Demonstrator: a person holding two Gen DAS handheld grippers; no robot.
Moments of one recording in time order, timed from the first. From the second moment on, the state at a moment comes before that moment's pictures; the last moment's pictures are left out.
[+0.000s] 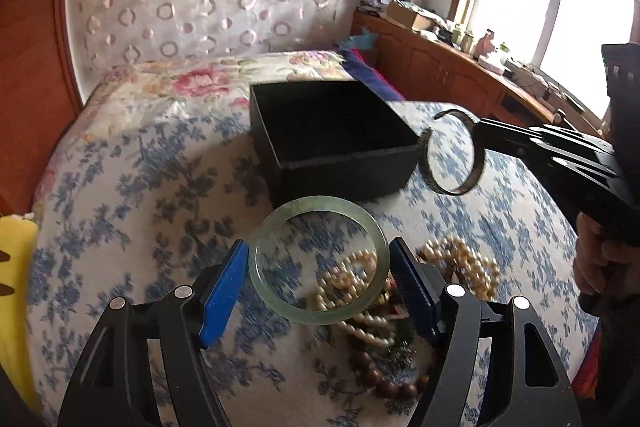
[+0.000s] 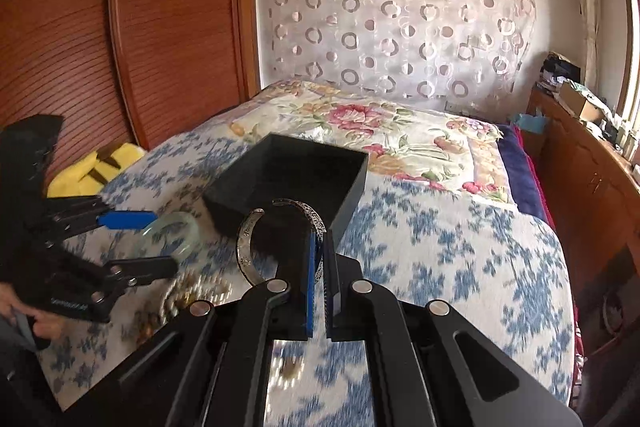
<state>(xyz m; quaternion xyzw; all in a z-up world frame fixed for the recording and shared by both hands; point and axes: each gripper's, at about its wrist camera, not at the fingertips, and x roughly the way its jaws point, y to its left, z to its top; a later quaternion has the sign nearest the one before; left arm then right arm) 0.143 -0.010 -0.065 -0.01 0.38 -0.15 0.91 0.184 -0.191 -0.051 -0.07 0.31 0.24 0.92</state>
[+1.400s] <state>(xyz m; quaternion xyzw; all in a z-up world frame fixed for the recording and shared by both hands) 0.235 -0.047 -0.050 0.05 0.37 -0.11 0.92 0.191 -0.210 -0.055 -0.04 0.30 0.25 0.92</state>
